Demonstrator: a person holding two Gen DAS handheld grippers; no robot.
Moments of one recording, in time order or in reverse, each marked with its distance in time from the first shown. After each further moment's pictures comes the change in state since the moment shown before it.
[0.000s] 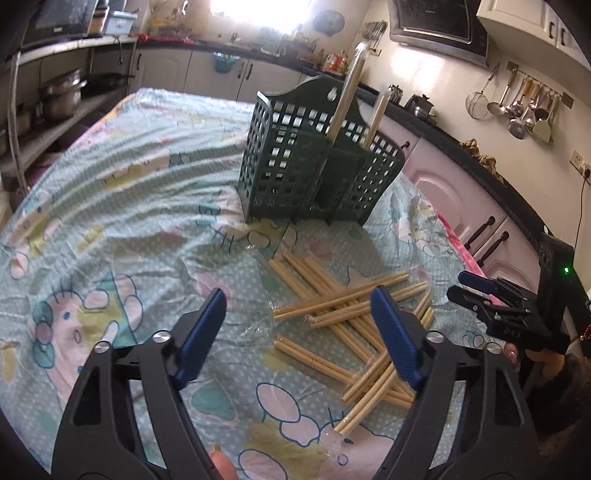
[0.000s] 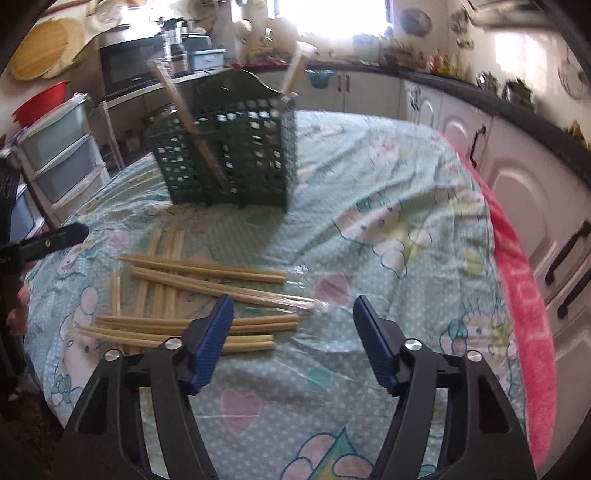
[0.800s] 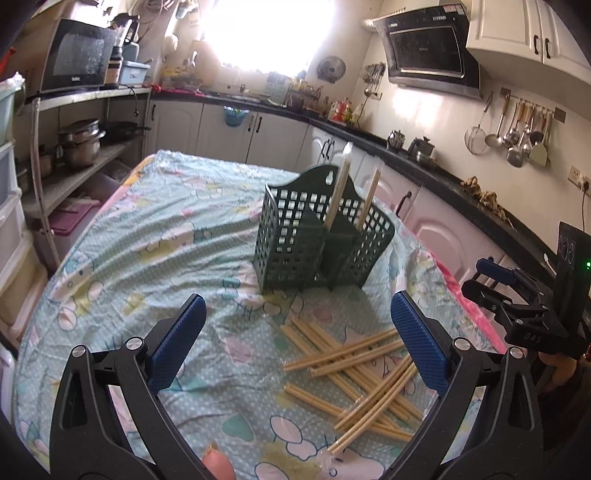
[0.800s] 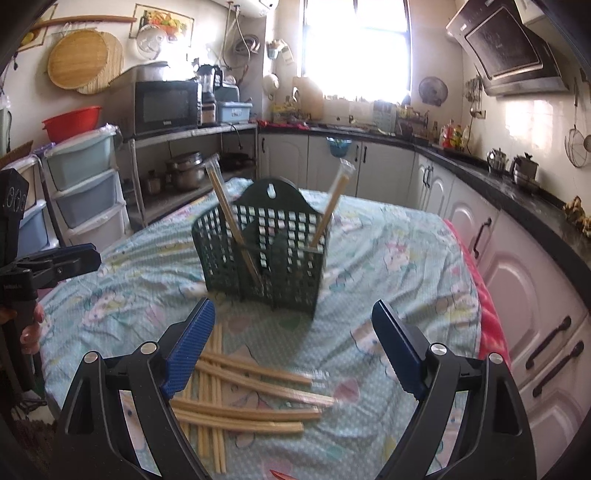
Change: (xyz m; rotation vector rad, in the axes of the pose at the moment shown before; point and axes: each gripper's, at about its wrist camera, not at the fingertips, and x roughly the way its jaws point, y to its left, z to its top) left arm -0.057 -0.014 0.028 0.037 -0.191 0.060; right arm -0.056 0.046 0.058 -0.131 -0.241 -0.005
